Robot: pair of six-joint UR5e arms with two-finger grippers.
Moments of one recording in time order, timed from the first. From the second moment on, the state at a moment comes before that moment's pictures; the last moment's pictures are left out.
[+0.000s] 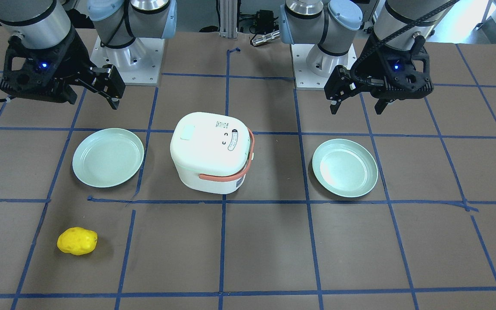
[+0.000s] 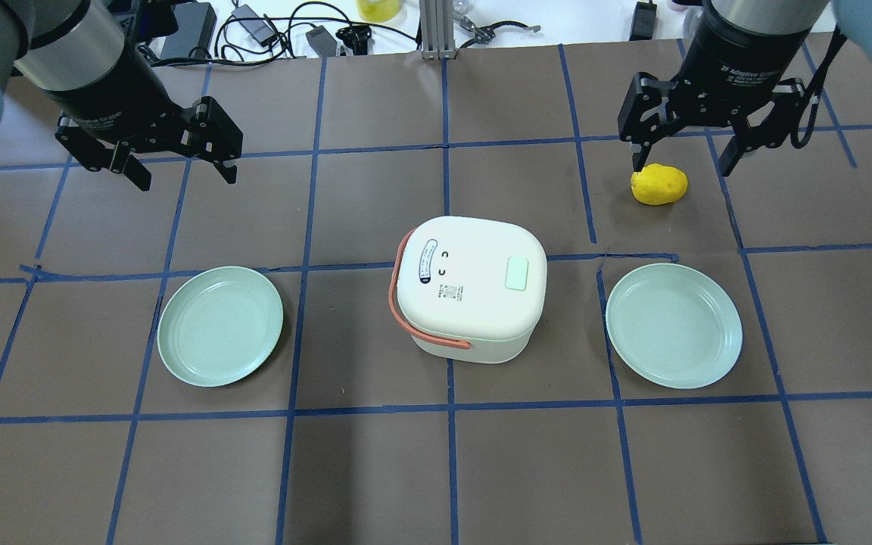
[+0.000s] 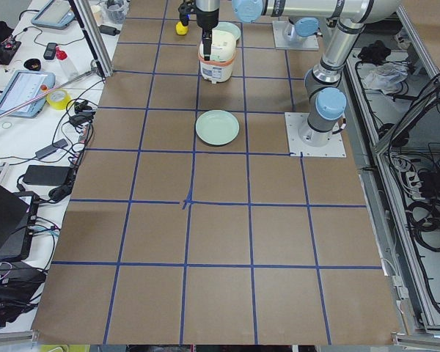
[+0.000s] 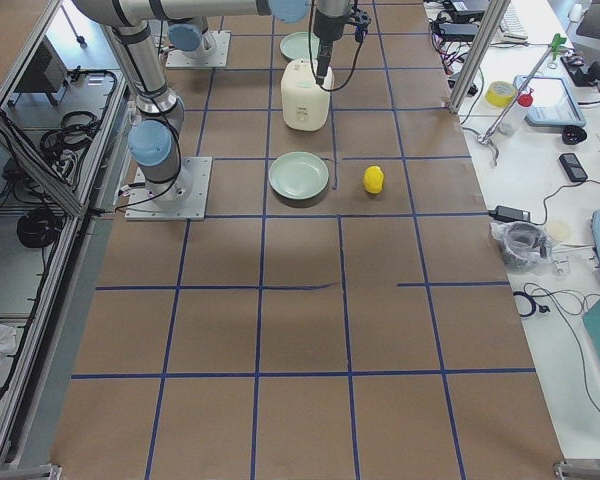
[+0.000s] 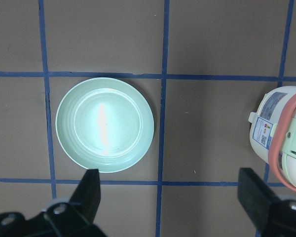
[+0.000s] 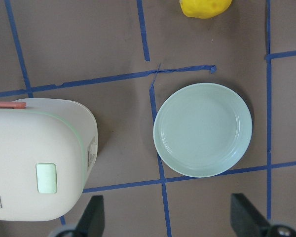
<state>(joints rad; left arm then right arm) -1.53 -1.54 -1.57 -1.56 1.56 0.00 1.56 -1.54 1.47 -1.42 -1.56 0.11</state>
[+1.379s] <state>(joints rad) -1.53 -1.54 -1.57 -1.56 1.56 0.00 1.71 -1.45 1.61 -1.60 -1.39 0.35</state>
